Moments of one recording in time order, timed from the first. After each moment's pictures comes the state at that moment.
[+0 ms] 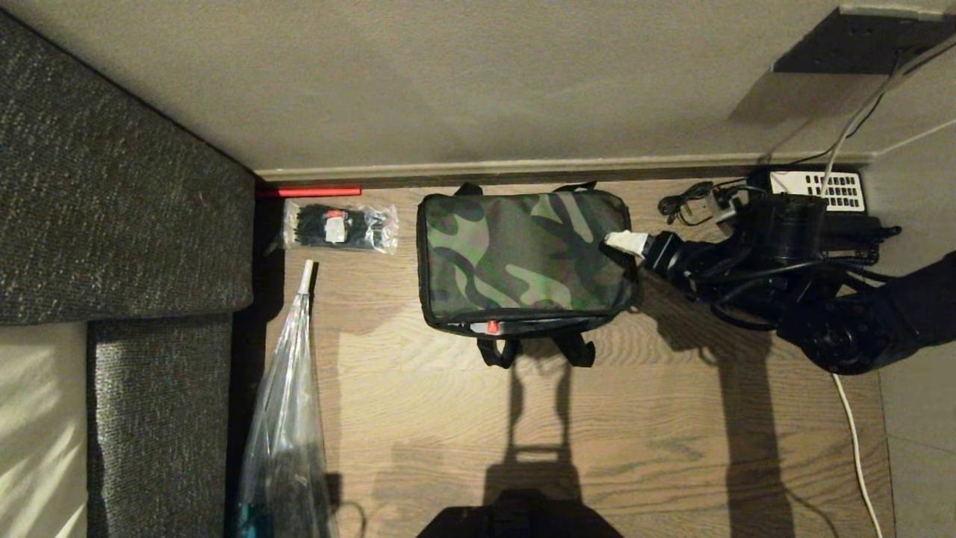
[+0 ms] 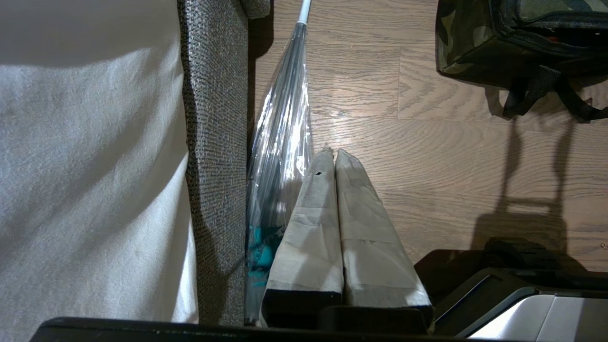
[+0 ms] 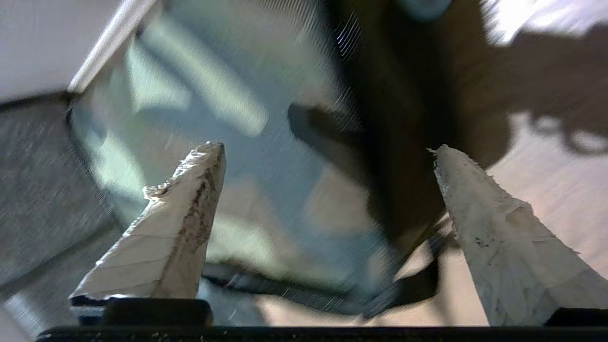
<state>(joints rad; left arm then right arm) 0.00 0.00 0.00 0.01 0.01 -0.01 0.25 1.93 -0.97 -0.80 0.24 0.64</state>
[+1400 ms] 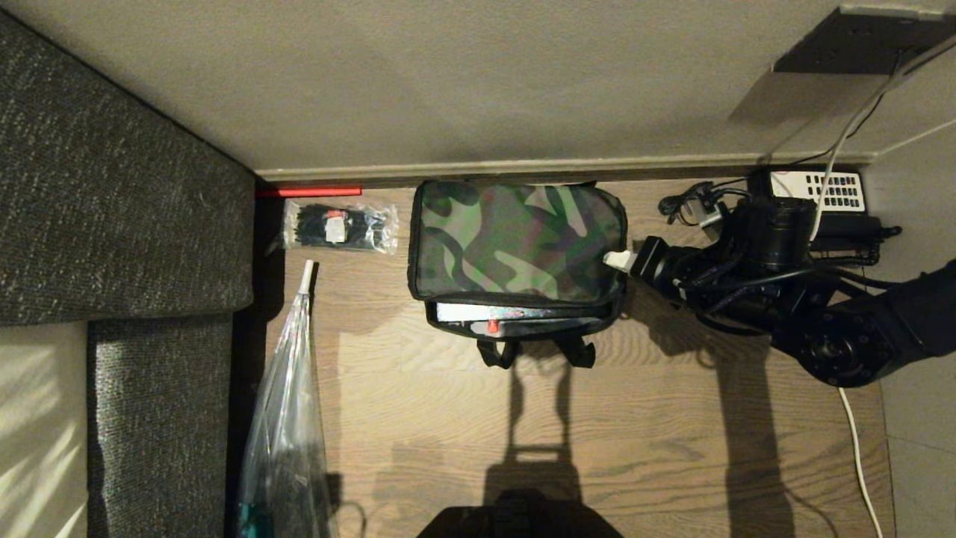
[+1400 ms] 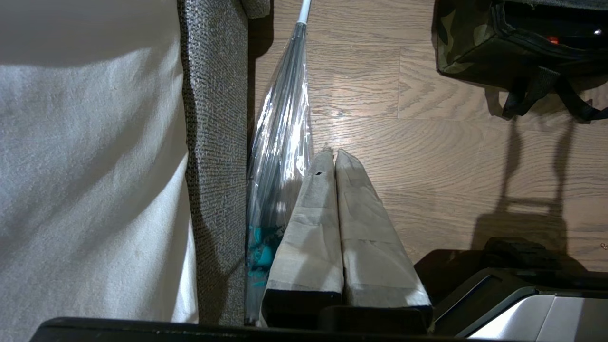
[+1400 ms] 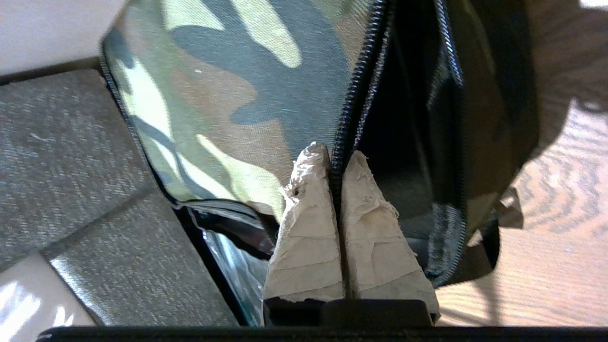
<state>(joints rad) 0.00 0.00 0.00 0.01 0.01 -0.01 0.31 1.91 -0.95 -0.81 0.25 0.66</state>
